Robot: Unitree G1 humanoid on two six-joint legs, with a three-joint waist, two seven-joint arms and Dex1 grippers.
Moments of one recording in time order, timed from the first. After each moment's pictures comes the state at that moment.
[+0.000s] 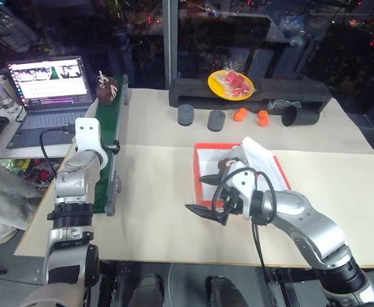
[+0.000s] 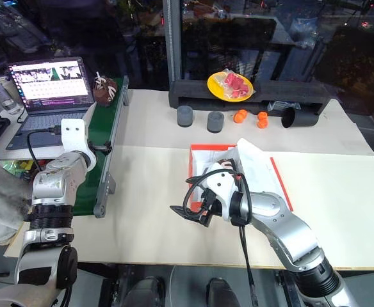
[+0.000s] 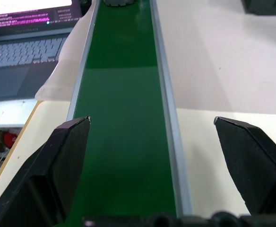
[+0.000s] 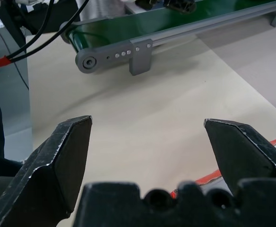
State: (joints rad) left arm -0.71 0.41 0.23 0.29 -0.12 0.70 -0.06; right arm -0.34 -0.56 0.23 -0.54 0.42 0.66 0.68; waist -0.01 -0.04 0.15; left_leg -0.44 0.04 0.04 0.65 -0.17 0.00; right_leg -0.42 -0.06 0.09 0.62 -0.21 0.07
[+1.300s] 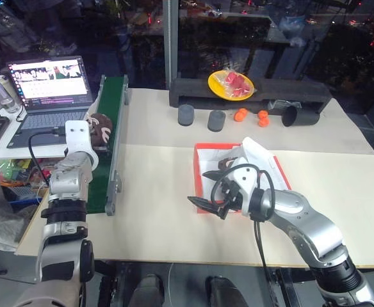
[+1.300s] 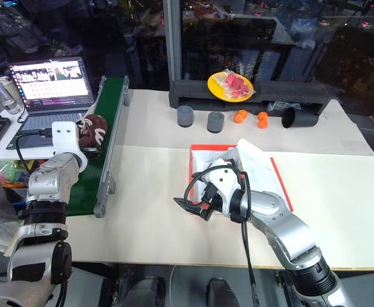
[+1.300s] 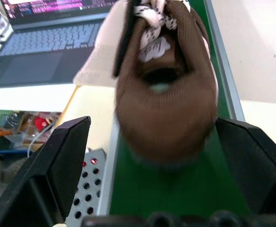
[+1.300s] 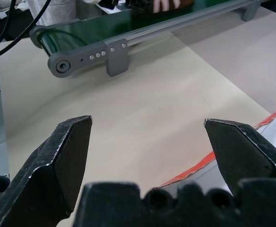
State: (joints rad) left arm -0.74 0.44 0.26 0.46 -0.12 0.64 -0.02; right arm -0.33 -0.53 0.21 -0.51 0.40 0.67 0.61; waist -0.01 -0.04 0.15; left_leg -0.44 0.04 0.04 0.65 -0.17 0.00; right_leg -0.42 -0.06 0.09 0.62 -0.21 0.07
